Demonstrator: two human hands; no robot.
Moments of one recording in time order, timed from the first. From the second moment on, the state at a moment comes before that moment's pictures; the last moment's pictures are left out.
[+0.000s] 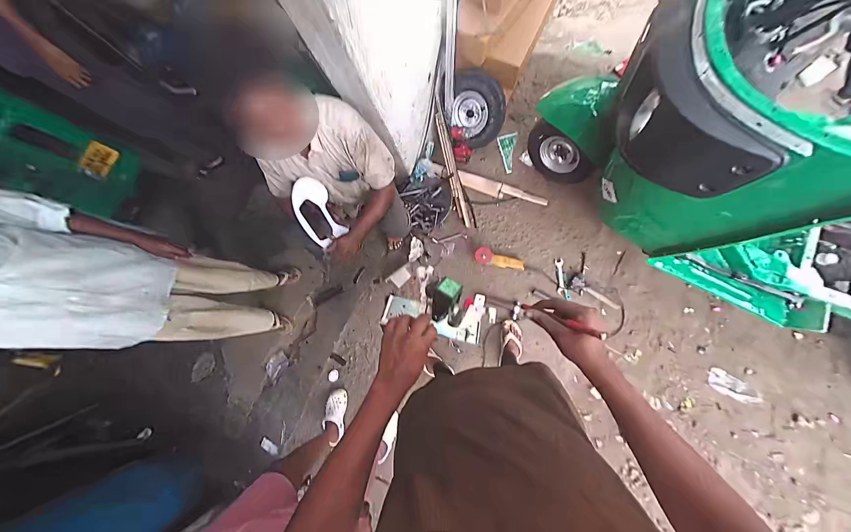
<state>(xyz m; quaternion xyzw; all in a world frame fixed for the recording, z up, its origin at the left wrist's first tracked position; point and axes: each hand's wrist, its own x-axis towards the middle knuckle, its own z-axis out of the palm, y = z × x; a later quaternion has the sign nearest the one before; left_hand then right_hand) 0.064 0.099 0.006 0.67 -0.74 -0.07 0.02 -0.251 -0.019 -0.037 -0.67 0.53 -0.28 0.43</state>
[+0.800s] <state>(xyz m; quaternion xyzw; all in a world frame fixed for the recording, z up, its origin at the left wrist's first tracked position) 0.013 0.142 -0.059 0.59 -0.80 -0.10 0.04 -0.179 -0.040 -0.071 -0.75 0.39 -0.02 0.54</state>
